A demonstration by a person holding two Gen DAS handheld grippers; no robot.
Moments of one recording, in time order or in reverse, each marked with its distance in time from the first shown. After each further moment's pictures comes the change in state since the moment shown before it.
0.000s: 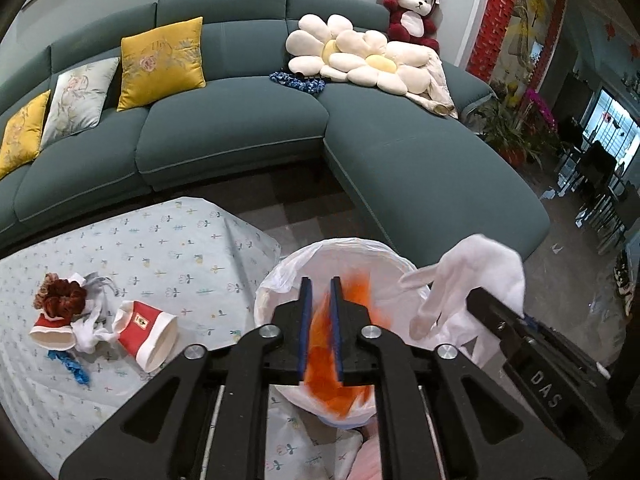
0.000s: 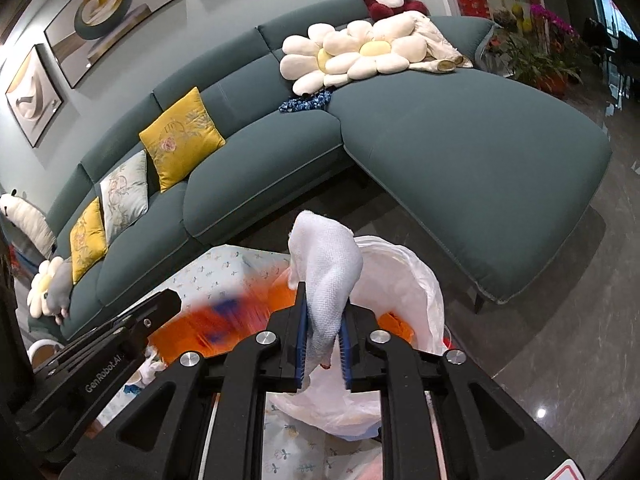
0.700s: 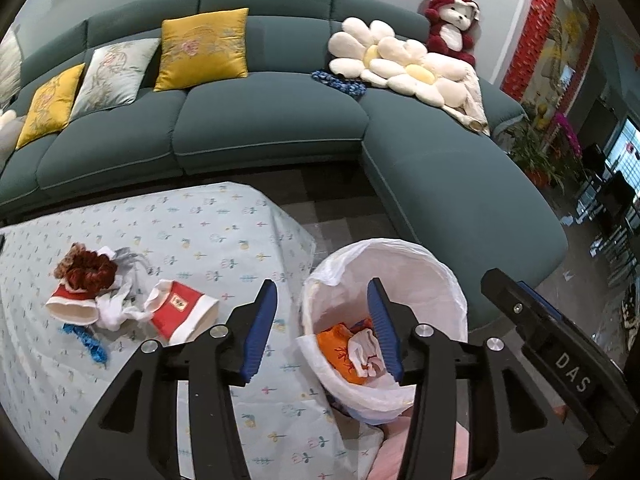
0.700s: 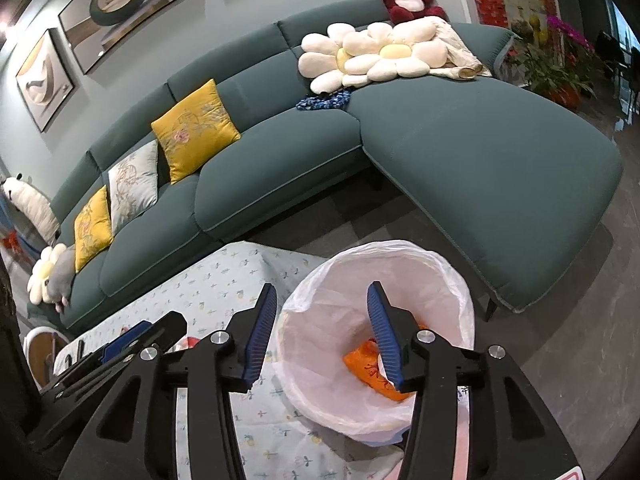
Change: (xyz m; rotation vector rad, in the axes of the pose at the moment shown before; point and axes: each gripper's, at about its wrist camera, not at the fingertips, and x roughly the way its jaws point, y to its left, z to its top) left arm -0.016 0.051 -0.013 -0.112 -0.010 0.071; right arm 0.005 0.041 -0.004 -0.061 -0.001 0.017
